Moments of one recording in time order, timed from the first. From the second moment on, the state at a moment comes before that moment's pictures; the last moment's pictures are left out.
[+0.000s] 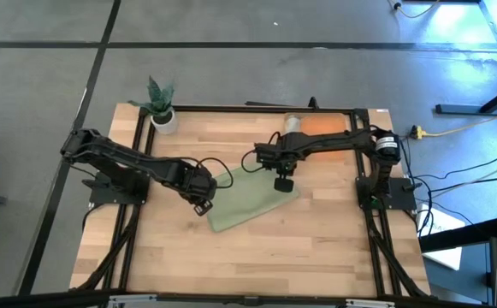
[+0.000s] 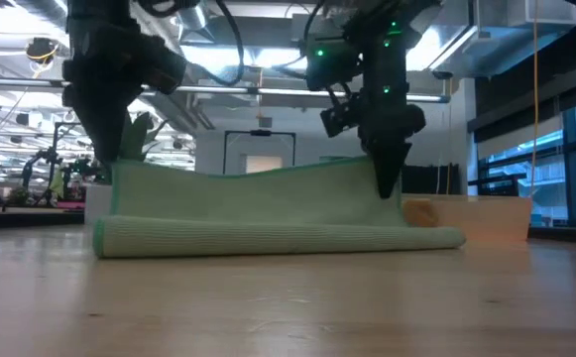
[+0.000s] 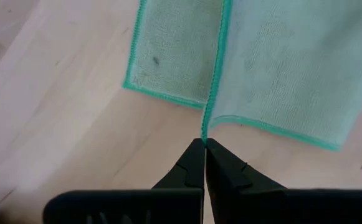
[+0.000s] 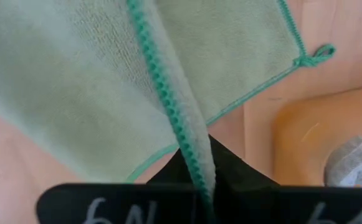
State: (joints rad) left arm -0.19 1.44 1.00 -0.98 -0.09 -0.93; right arm -0.14 1.90 1.41 -1.06 0.11 0.04
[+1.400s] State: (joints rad) left arm -0.07 1.44 0.98 -0.93 -0.14 -0.92; right arm -0.19 1.90 1.45 -1.10 -0.07 0.02
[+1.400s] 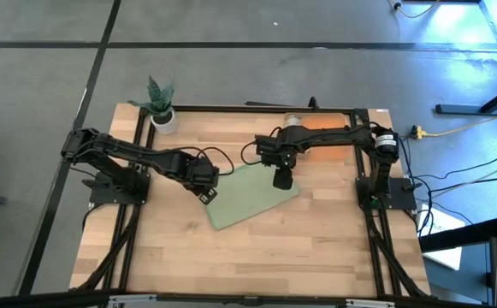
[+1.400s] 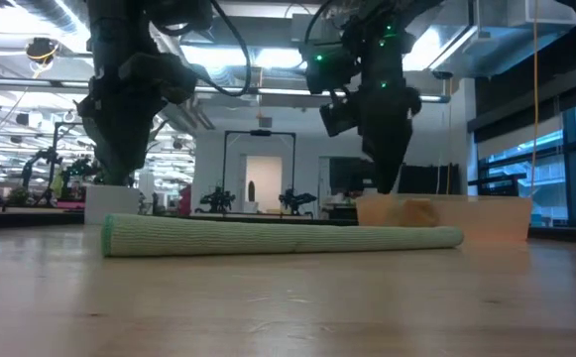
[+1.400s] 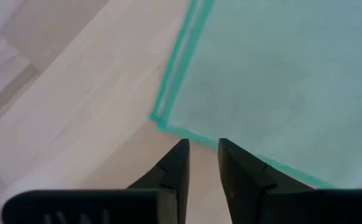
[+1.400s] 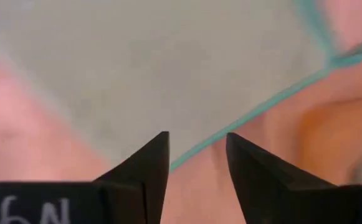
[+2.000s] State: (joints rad) left arm -0.11 1.54 0.89 -0.63 -0.14 -0.85; right arm -0.14 1.90 1.23 -0.94 -0.37 0.16
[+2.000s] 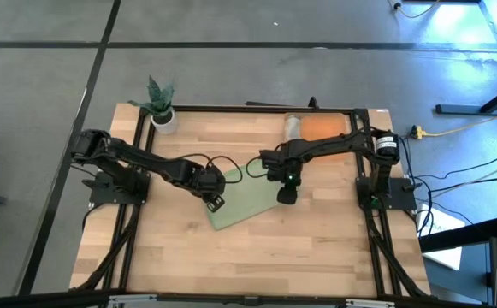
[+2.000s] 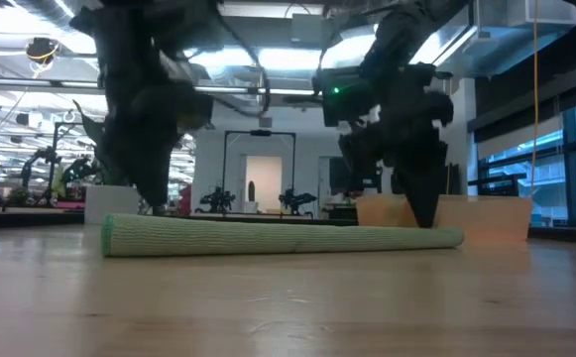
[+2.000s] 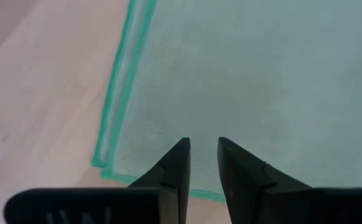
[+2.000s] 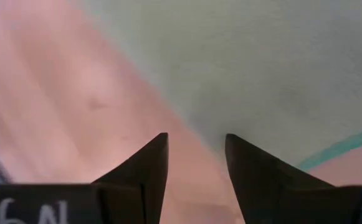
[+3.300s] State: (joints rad) left arm -0.34 1.68 0.86 -0.44 0.03 -1.12; right arm -0.21 1.91 1.15 -0.31 0.02 0.07
